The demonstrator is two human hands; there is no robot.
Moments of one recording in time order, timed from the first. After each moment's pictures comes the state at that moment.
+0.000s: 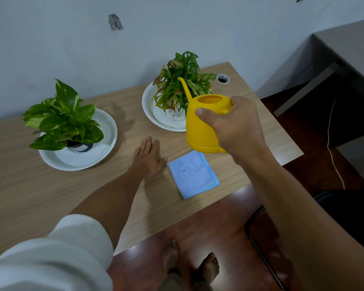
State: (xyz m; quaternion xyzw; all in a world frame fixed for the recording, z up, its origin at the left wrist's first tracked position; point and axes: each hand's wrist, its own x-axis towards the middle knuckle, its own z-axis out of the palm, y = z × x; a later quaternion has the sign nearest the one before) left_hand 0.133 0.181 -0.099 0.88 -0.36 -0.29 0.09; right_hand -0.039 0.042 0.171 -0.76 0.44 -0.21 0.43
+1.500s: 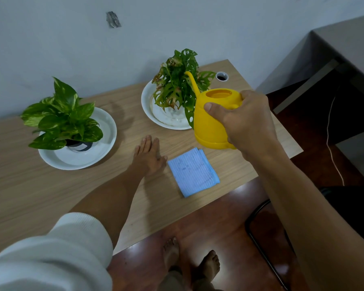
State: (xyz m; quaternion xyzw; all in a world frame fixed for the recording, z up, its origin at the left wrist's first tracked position) left_hand 0.133 0.180 -0.096 0.88 -0.36 -0.30 0.09; right_hand -0.050 0.035 0.180 -0.77 0.45 -0.21 0.39
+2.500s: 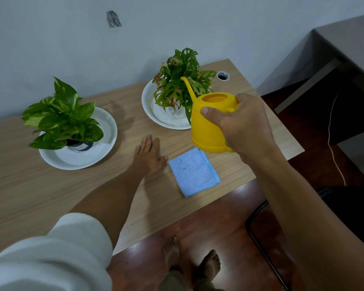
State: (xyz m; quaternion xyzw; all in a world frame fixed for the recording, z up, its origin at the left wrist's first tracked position) left_hand 0.131 0.181 -0.096 0.88 -0.37 -0.29 0.10; right_hand -0.049 0.038 0.173 -0.78 0.44 -0.20 0.40
